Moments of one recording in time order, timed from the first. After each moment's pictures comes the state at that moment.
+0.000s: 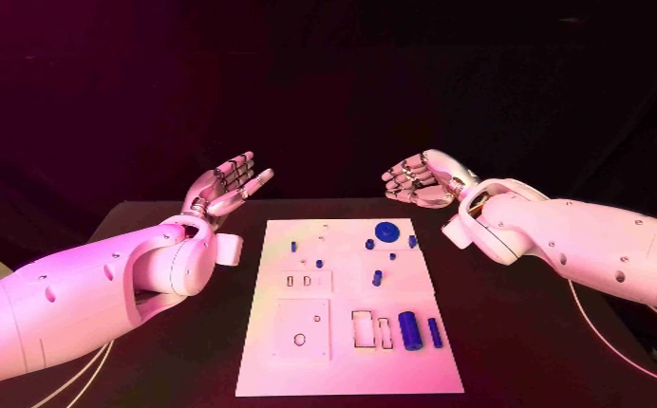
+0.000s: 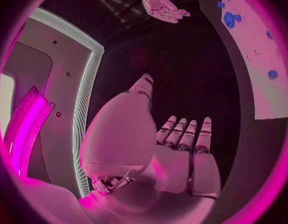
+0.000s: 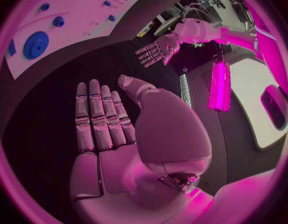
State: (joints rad) left arm 1.15 -0.86 -0.01 1.48 -0.04 -0.45 0.47; left_hand 1.46 -0.14 0.09 0.30 0.16 0.25 0.14 0.07 0.07 0.24 0.18 0.03 0.03 0.20 0.20 0.03 0.04 0.09 0.23 0.29 0.03 0.04; right arm 1.32 -0.79 -0.16 1.34 -0.82 -0.40 0.26; right_hand 1.35 -0.16 0.48 0.00 0.22 0.93 0.22 0.18 0.15 1.10 0.16 0.08 0.07 1.13 0.11 0.22 0.15 0.18 0.93 0.23 0.21 0.10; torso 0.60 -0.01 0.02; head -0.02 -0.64
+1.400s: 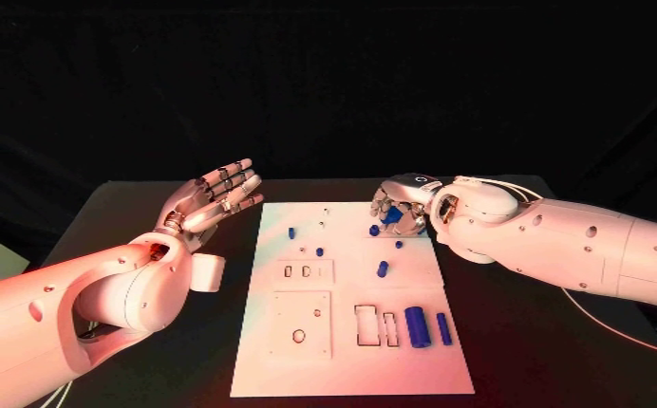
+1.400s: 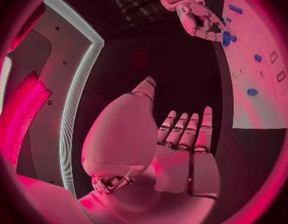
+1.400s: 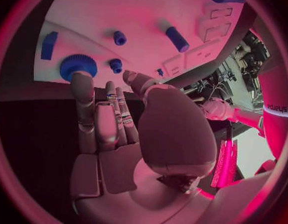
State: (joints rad) left arm 1.15 -0.99 0.00 1.73 -0.01 -0.43 0.47; left_hand 1.47 -0.09 0.12 0.29 0.16 0.39 0.15 0.11 0.10 0.40 0.22 0.05 0.04 0.38 0.23 0.06 0.06 0.09 0.46 0.29 0.12 0.07; right arm 1.33 -0.75 -0.16 1.36 -1.53 -0.23 -0.06; right_hand 1.34 -0.25 0.48 0.07 0.24 1.02 0.16 0.18 0.17 1.19 0.10 0.06 0.07 1.46 0.01 1.27 1.07 0.16 1.29 0.10 0.91 0.70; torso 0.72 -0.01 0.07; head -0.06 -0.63
